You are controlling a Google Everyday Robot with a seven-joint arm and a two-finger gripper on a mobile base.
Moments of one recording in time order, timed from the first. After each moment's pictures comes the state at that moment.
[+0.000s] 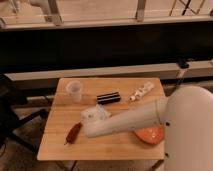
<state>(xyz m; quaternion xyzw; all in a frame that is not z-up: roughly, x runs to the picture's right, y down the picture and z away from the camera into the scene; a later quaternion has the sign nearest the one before) 0.005 0.132 0.866 -0.02 0.09 -0.44 0.89</state>
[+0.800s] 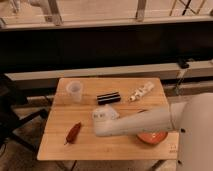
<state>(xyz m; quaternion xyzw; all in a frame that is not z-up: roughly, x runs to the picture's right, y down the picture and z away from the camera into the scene) 0.062 0.144 0.866 -0.04 0.10 -0.40 0.91</state>
